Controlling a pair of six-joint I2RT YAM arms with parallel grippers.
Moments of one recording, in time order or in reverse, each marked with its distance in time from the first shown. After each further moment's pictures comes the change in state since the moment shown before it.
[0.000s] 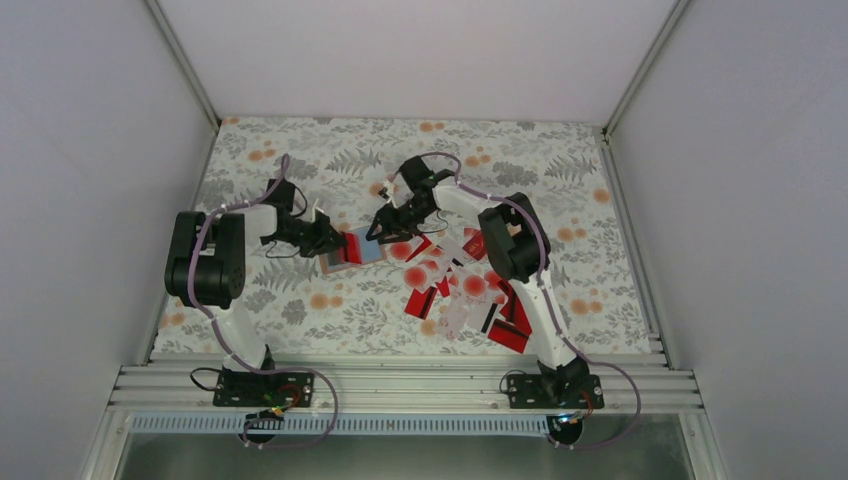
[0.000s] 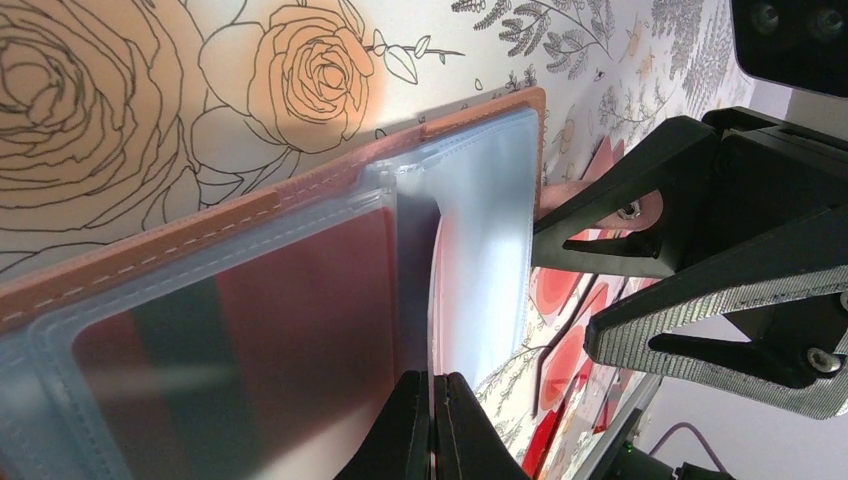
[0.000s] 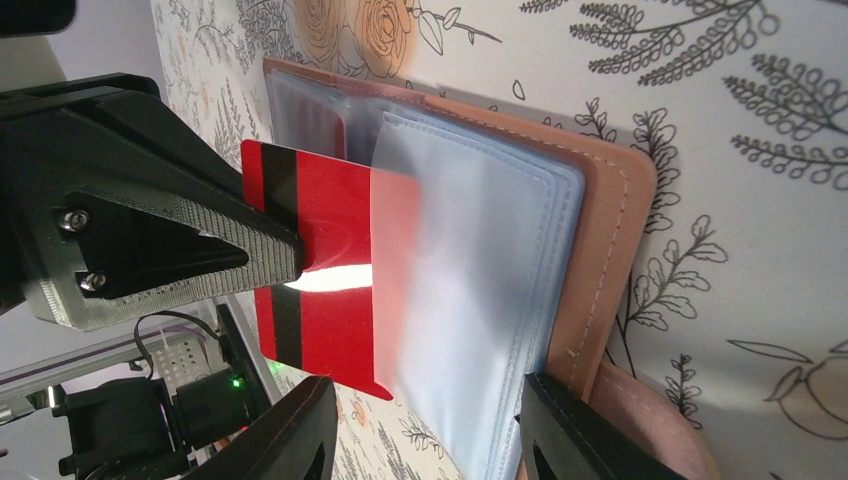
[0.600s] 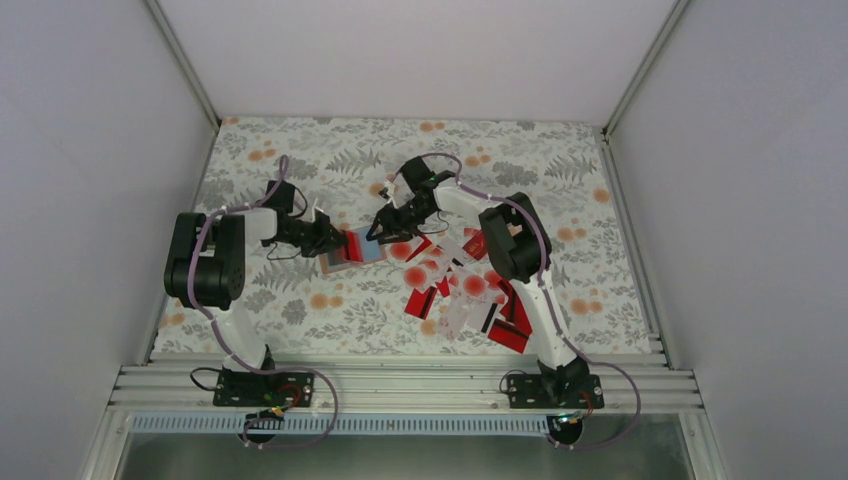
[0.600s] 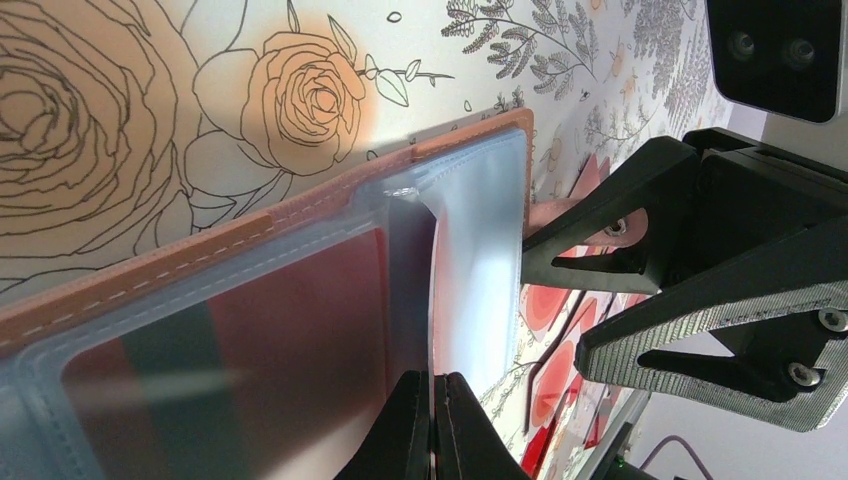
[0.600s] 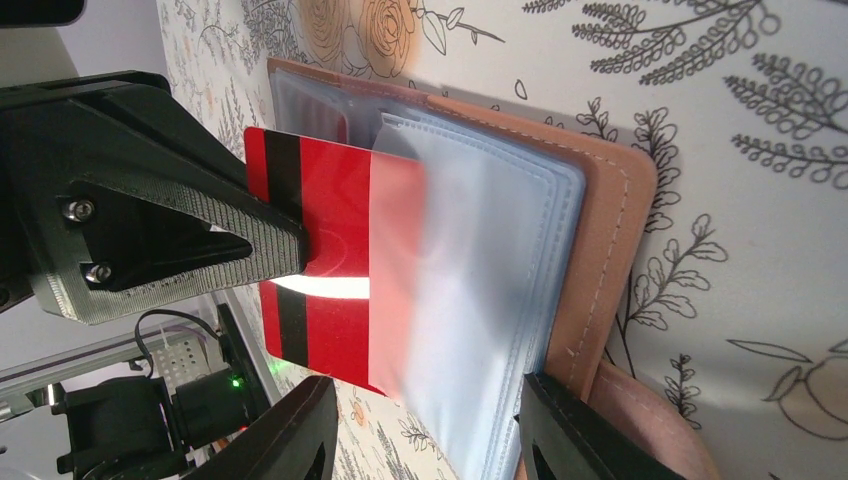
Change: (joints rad) left arm 0.000 -0.008 -0.041 0.098 0.014 -0.055; right arm -0.001 -0.010 -0.027 0.031 -0.005 0.002
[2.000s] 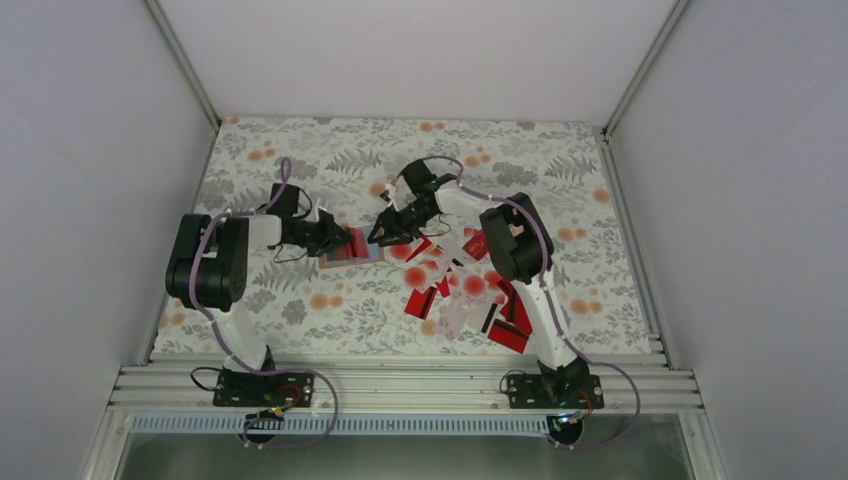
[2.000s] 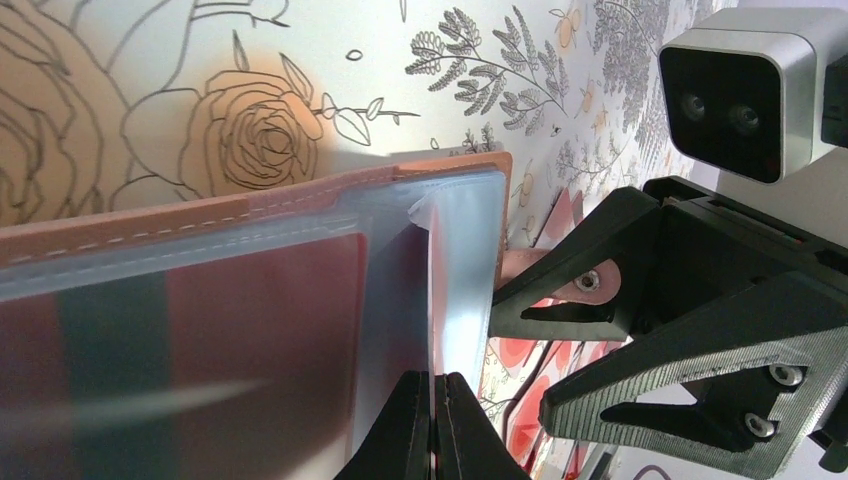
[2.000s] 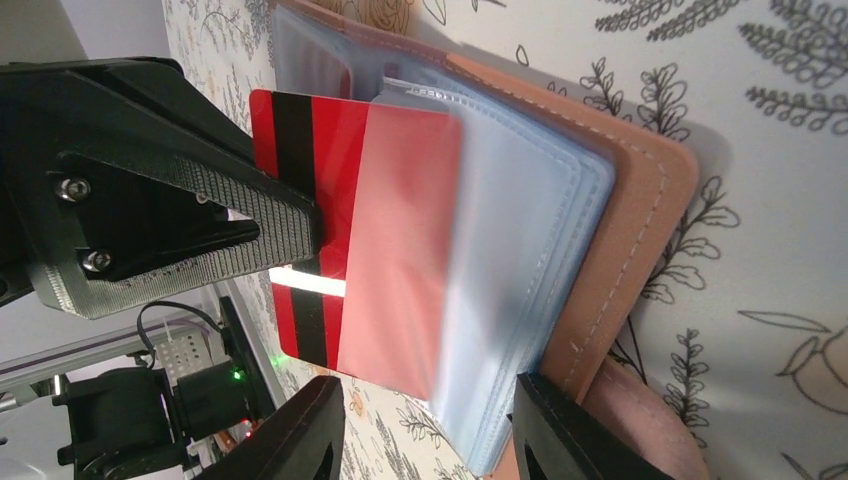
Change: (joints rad) left arm -0.031 -0.008 -0.061 0.187 0.002 -0.139; right arm 0.000 -0.018 -0.047 0.032 -0.011 -0.001
